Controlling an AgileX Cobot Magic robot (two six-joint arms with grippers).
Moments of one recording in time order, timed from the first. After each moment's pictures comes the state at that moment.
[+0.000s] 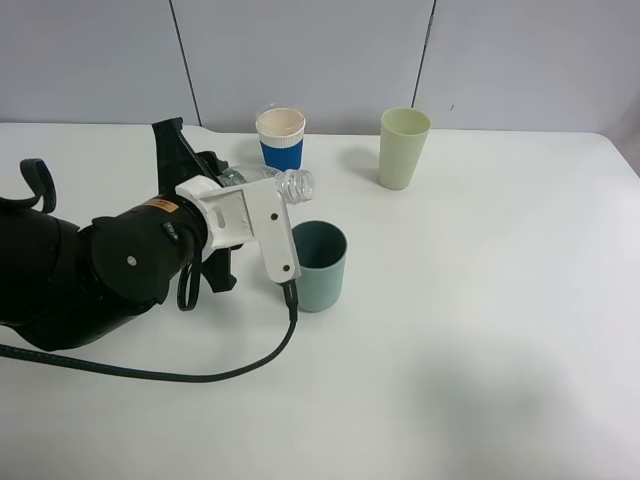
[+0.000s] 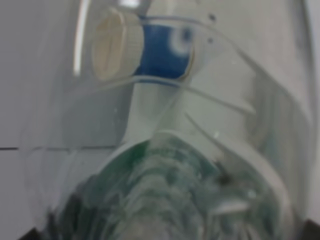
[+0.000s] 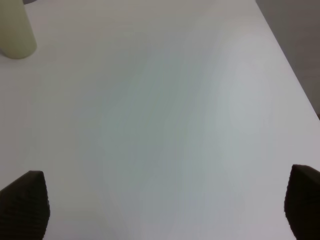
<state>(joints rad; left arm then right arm) -0.98 1.69 -0.62 -1.24 -0.91 1.91 -0.05 0.00 -0.50 -0.06 1.05 0.04</state>
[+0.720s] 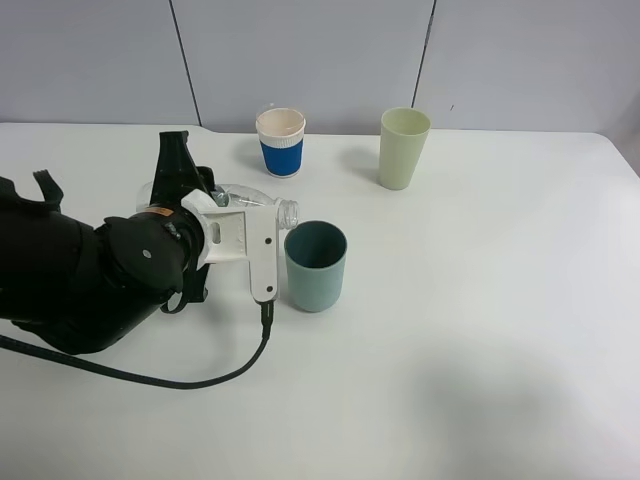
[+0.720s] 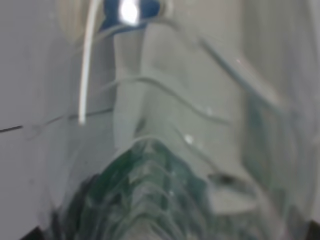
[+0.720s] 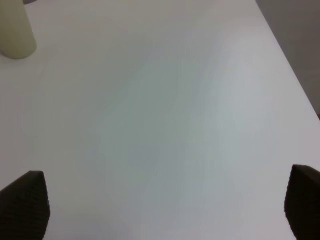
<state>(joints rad) -0.98 1.72 -0.65 -1.44 -0.94 2.25 -0.05 0.00 -0.50 -0.06 1.05 0.04</state>
